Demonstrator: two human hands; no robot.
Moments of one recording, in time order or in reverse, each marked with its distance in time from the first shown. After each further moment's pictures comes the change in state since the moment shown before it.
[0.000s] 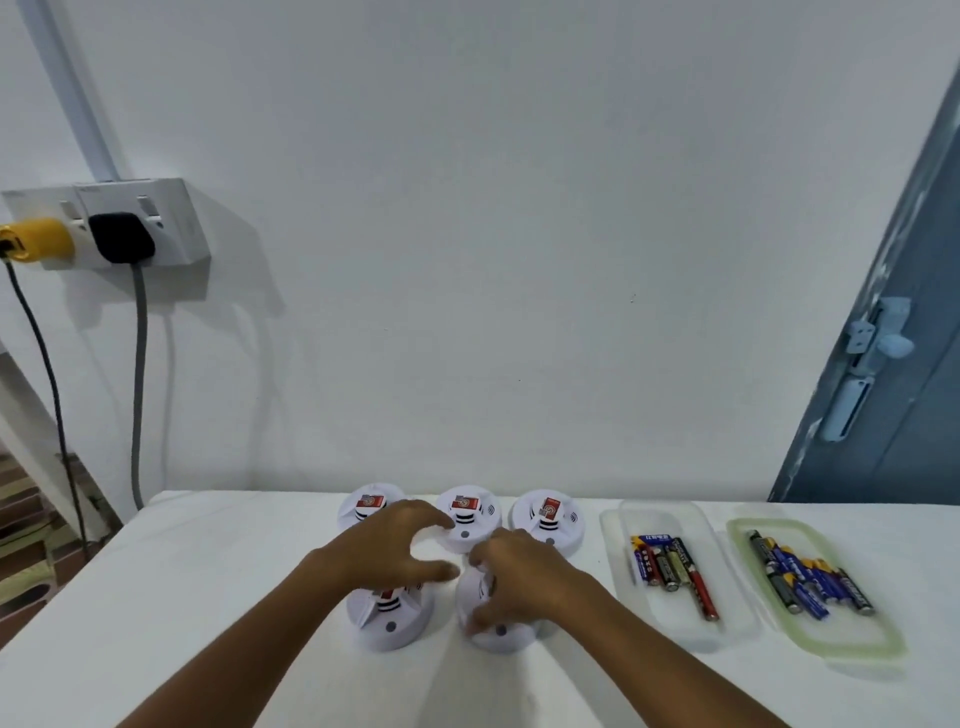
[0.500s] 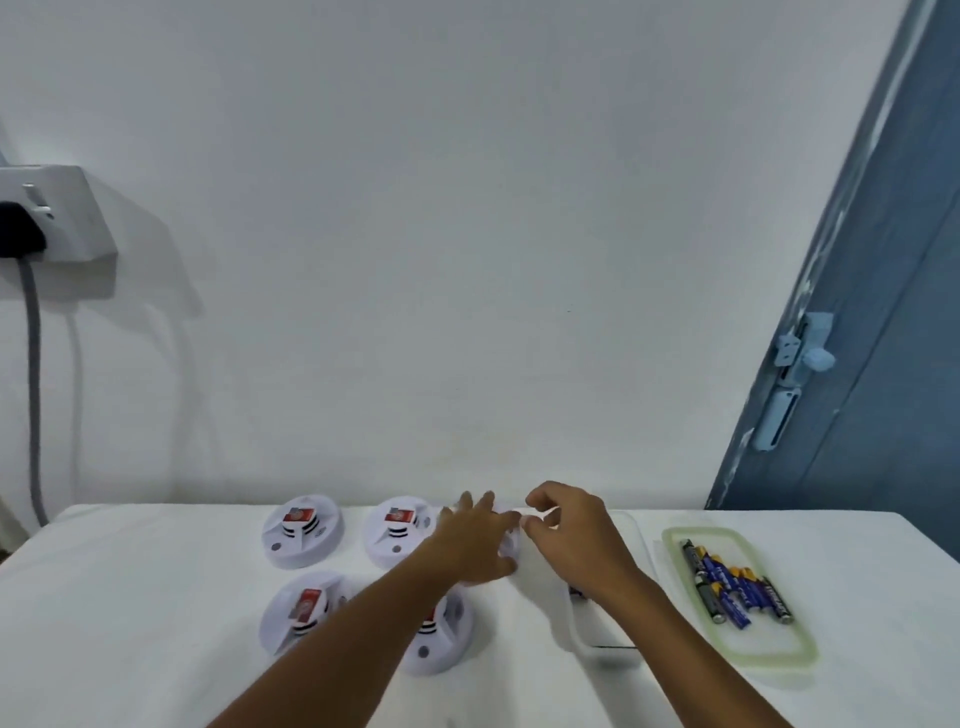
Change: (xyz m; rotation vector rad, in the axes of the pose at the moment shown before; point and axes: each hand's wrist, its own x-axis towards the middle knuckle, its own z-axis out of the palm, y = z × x) left_hand 0.124 0.095 0.090 0.317 -0.143 -0.013; right_hand -0.050 0.085 -0.059 0.450 0.519 0.238
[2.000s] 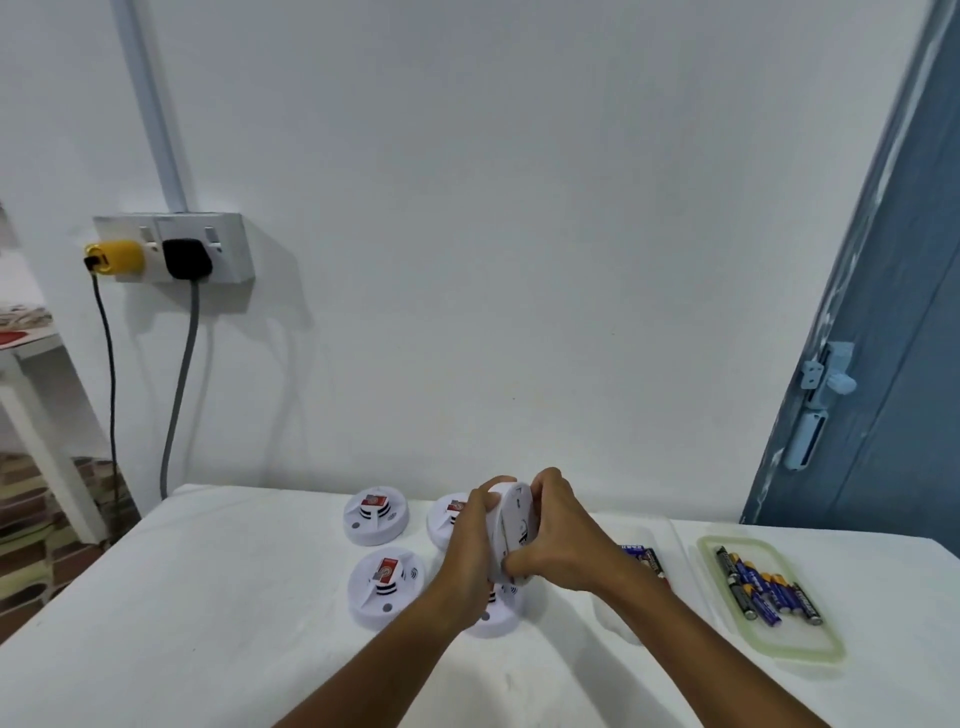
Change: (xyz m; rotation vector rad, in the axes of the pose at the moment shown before) left_hand -0.141 0.036 -0.052 -1.962 0.391 -0.347; right_hand -0.045 -0.076 0.013 0.092 -0.316 -0.089
